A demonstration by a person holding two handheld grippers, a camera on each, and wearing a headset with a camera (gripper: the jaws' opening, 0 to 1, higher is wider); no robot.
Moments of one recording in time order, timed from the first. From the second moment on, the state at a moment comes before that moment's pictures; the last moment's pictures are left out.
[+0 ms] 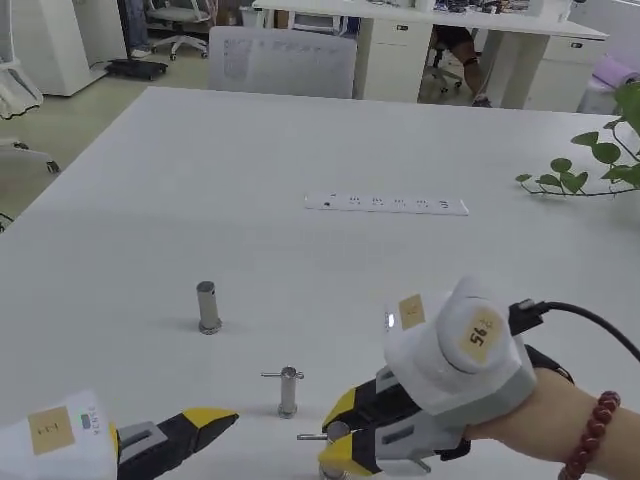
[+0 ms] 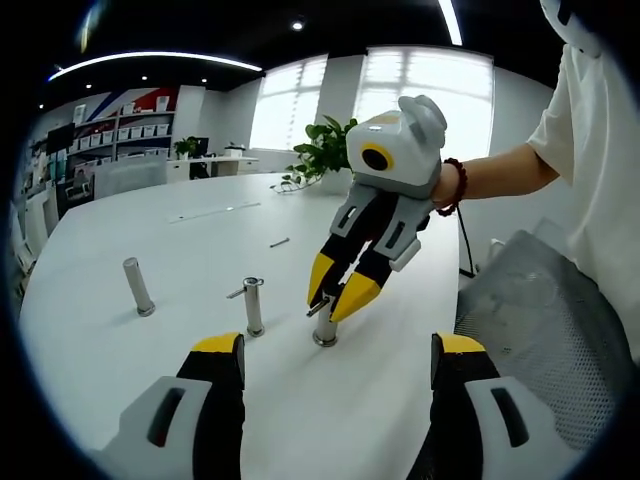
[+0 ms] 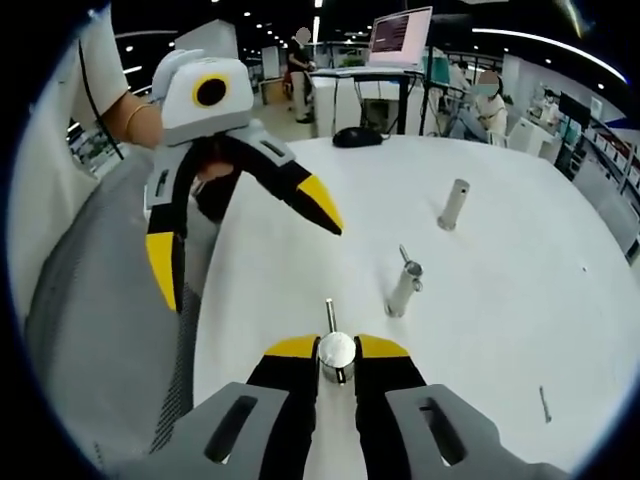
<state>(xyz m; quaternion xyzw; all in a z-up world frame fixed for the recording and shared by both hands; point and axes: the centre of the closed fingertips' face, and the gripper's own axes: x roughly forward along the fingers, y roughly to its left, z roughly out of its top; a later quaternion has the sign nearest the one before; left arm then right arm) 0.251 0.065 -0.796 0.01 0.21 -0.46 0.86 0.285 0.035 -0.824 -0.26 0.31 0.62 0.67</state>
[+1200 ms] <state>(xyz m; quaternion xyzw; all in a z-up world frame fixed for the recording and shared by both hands) 0.254 0.071 -0.802 0.01 0.22 -0.44 0.87 0.338 0.021 -0.824 -0.27 0.31 0.61 0.67</state>
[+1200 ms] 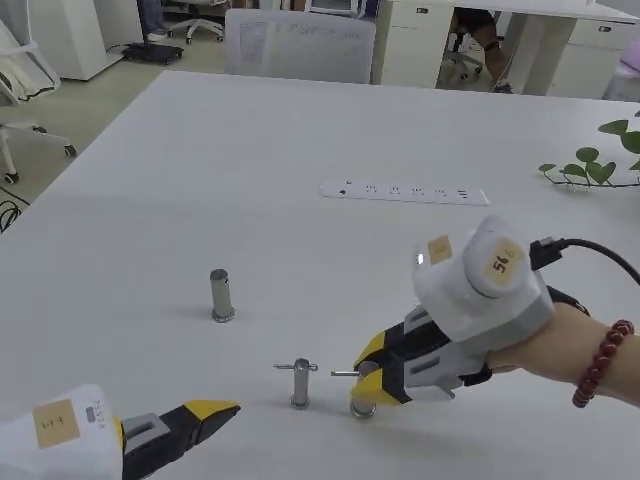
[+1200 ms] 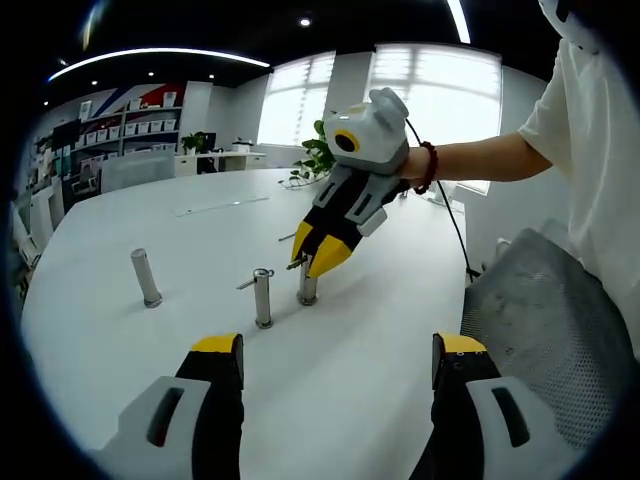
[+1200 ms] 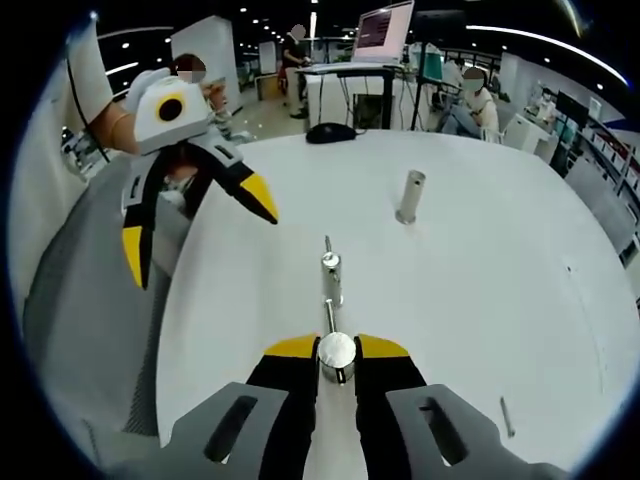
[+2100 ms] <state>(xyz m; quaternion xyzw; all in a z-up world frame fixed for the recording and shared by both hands) 0.254 0.072 -0.805 0.01 0.23 -0.44 0.87 0.342 0.023 -0.827 -0.25 0.31 0.62 0.67</state>
